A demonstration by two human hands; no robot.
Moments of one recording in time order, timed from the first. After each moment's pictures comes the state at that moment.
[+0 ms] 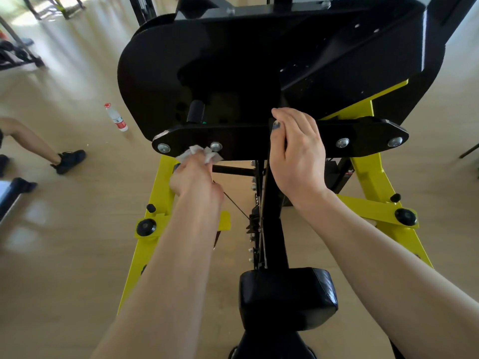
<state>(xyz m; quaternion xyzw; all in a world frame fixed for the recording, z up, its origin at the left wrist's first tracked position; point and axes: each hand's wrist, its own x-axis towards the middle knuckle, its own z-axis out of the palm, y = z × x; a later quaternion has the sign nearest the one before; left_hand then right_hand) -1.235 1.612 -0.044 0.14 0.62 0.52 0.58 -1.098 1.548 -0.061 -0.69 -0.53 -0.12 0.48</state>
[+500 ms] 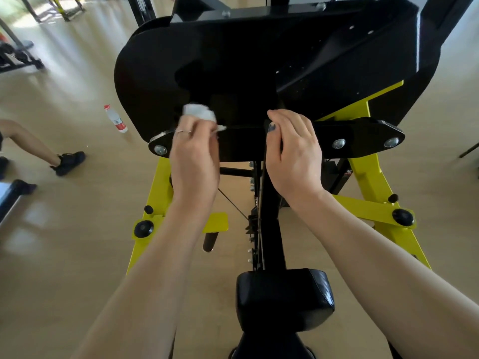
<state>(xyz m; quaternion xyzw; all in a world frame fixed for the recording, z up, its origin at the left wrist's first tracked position) -1.252 1.610 -0.053 0.77 0.44 0.46 0.04 -1.096 1.548 -0.062 -0.68 -0.54 -0.13 0.49</state>
